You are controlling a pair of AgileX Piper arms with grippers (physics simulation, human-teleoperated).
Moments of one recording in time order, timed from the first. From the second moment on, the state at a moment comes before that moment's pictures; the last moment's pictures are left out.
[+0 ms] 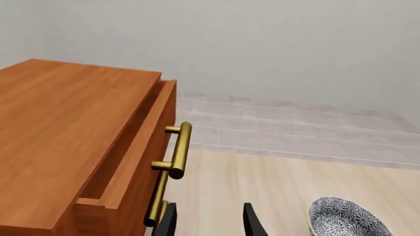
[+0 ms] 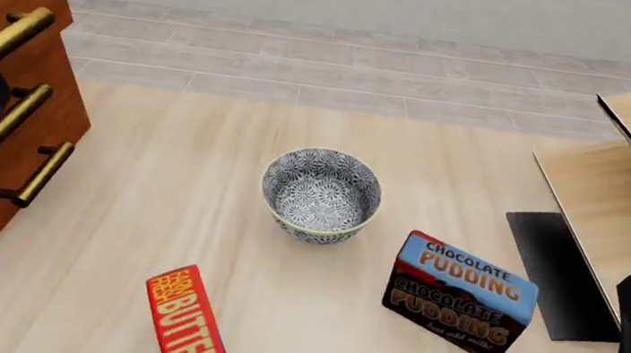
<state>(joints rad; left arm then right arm) 0.02 0.59 -0.31 -0.21 -0.10 0.00 0.01 -0.01 0.00 0.00</state>
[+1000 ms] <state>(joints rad) 0.18 0.76 -0.28 -0.39 -0.11 0.00 0.01 -0.01 0.00 0.00</state>
